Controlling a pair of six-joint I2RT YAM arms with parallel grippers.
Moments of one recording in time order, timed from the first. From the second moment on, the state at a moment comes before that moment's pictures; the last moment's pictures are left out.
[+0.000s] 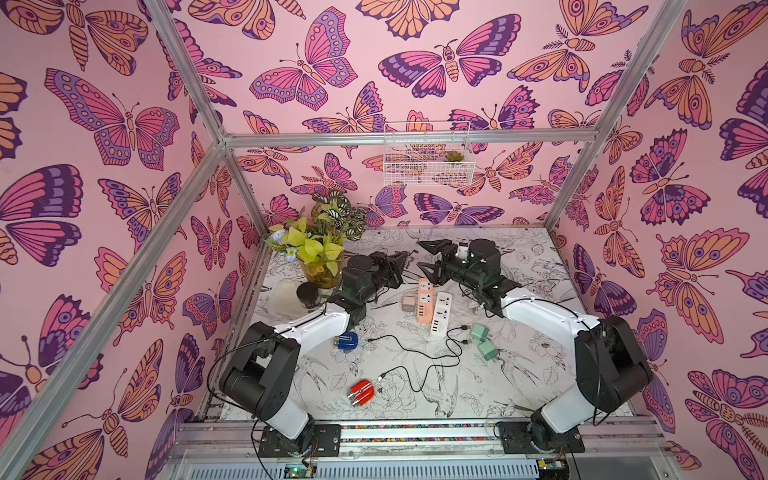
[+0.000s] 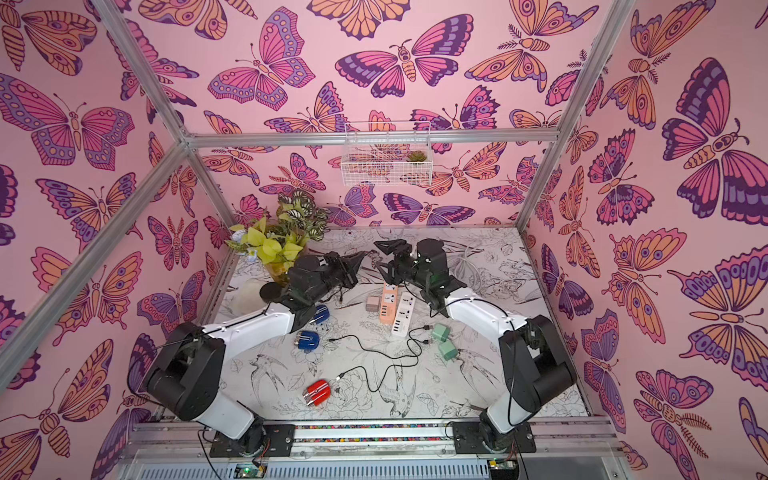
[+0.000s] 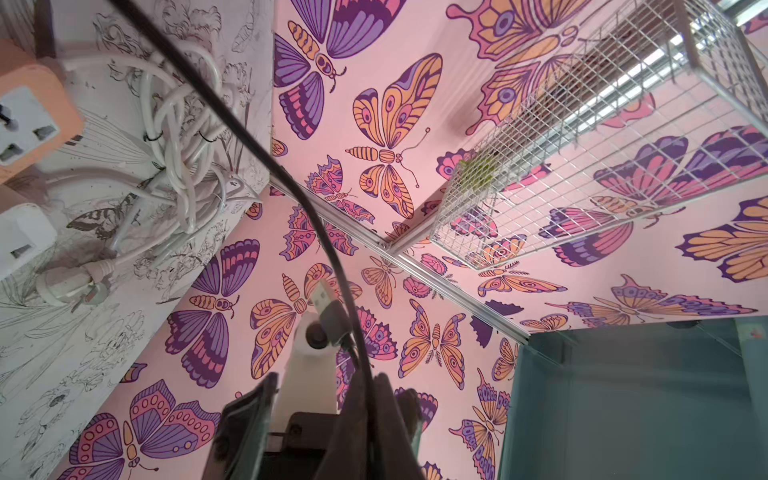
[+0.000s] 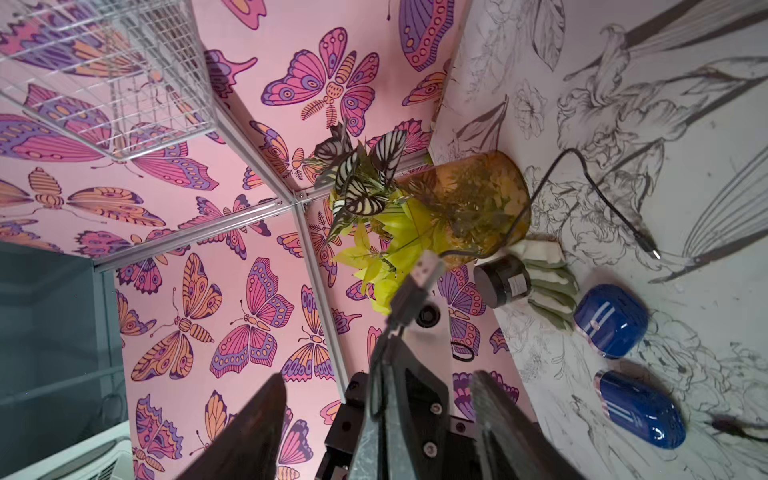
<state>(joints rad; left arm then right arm) -0.51 1.59 0.91 0.63 0.22 -2.09 0.50 1.60 1.05 0.36 -0.42 1.78</state>
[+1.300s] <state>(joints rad) -0.50 1.56 0.85 0.70 0.25 -2.09 0.48 1.79 1.10 0.56 -0.40 2.03</state>
